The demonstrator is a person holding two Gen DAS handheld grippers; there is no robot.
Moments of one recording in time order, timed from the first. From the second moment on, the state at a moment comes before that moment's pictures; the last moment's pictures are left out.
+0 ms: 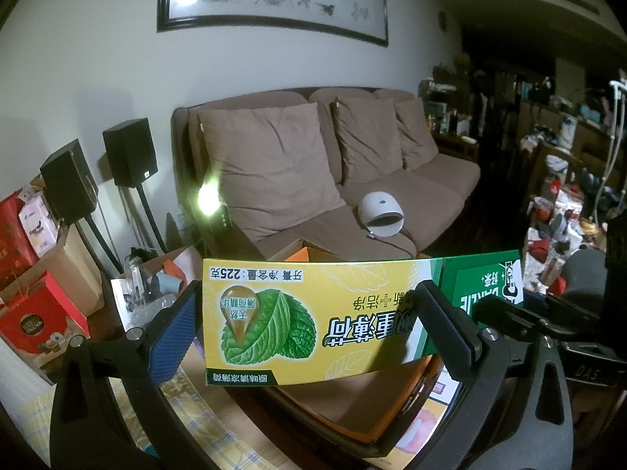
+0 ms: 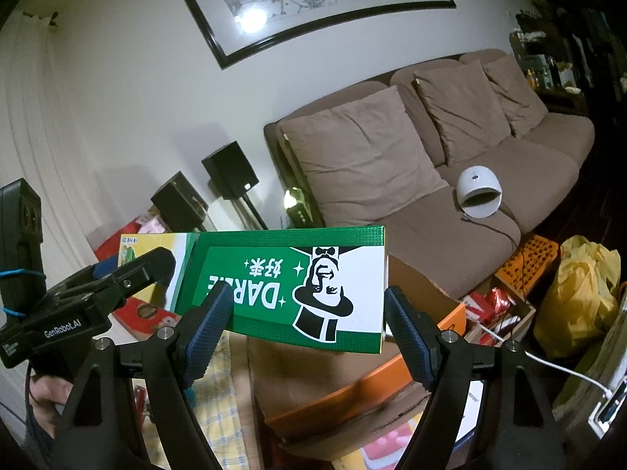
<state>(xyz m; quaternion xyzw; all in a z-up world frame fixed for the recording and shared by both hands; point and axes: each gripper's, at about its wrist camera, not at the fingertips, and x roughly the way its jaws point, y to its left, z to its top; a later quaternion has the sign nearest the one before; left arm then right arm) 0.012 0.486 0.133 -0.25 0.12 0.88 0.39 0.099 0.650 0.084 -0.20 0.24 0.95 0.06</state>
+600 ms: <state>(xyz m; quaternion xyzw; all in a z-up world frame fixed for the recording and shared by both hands) 0.004 0.493 0.116 -0.26 0.12 0.87 0.40 0.089 0.655 0.070 -0.22 0.25 0.94 0.06</state>
